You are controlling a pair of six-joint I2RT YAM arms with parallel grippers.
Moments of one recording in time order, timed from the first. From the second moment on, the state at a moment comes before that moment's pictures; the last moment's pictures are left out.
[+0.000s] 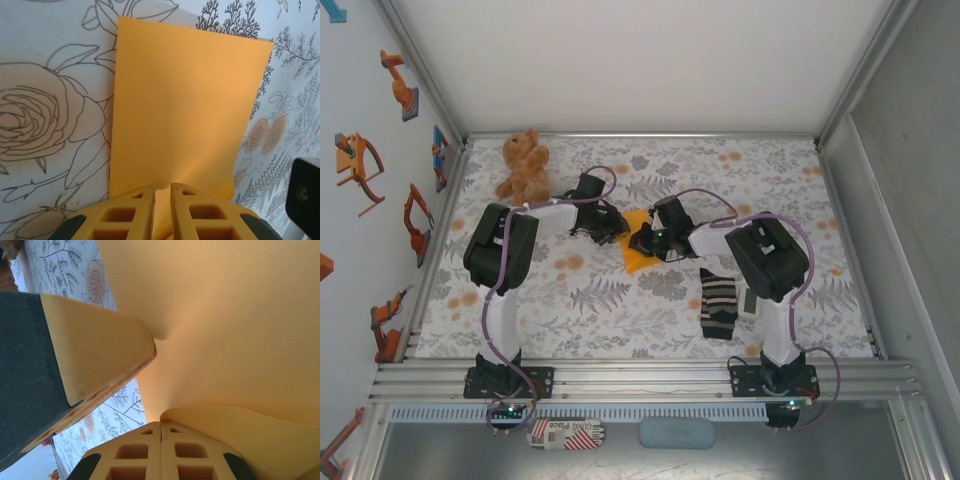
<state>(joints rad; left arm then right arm) -0.49 2.07 1.29 -0.30 0.46 -0.88 0.61 2.04 1.09 0.14 -0.53 0.98</state>
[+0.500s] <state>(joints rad) -0.49 2.07 1.29 -0.30 0.46 -0.88 0.61 2.04 1.10 0.10 -0.52 0.97</state>
